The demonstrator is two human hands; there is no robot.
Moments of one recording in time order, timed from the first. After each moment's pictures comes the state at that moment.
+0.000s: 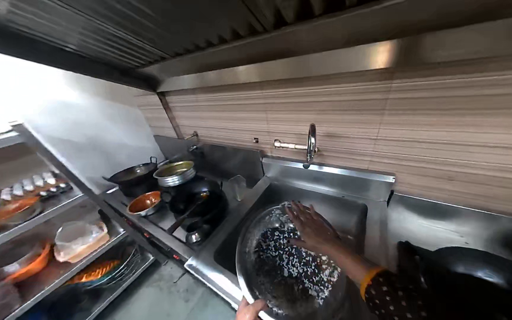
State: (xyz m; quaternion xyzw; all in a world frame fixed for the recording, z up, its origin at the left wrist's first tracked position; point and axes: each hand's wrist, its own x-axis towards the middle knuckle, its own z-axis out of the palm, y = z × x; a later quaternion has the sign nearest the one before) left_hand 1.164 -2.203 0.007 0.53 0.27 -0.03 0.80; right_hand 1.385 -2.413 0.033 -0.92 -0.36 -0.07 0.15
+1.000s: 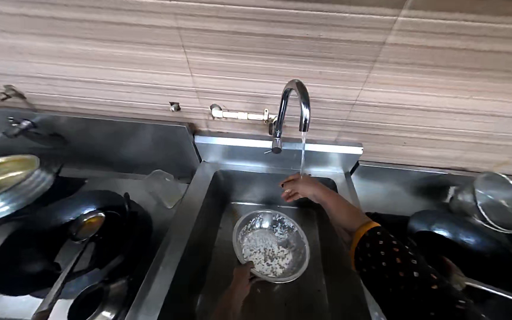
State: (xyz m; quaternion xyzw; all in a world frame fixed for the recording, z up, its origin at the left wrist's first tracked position) left_hand 1.467 -2.165 -0.188 0.55 0.34 -0.27 0.71; right_hand 1.596 -2.419 0.032 -0.78 0.11 0.21 0.58
